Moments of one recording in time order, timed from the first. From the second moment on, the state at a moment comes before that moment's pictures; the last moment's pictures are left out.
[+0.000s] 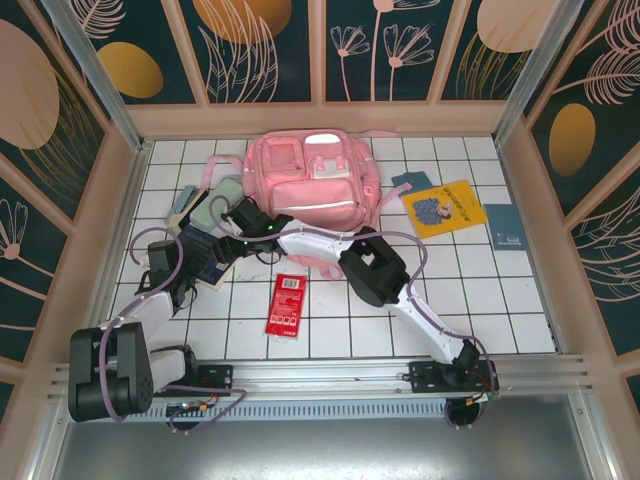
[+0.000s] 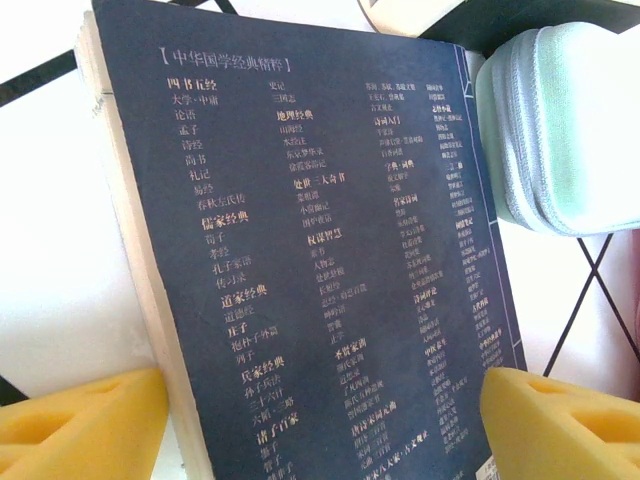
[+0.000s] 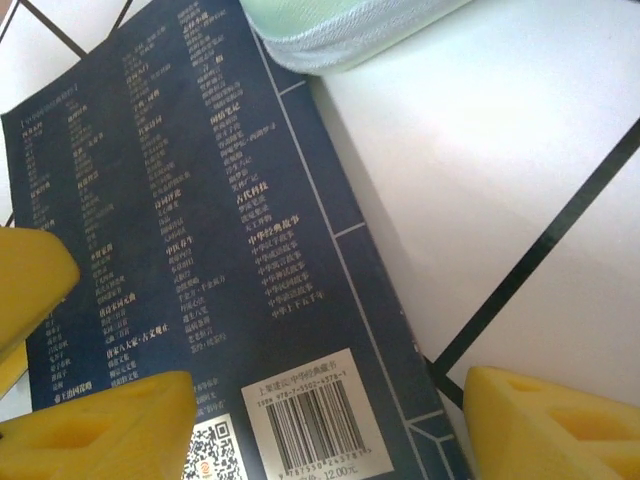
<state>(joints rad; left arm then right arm) 0.11 1.19 0.31 0.08 0.04 -0.89 1.01 2.49 2.03 -0.35 -0.20 0.45</state>
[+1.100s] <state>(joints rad) 0.11 1.21 0.32 0.09 0.04 -0.90 1.00 2.50 2.03 -0.33 -0.62 0.55</state>
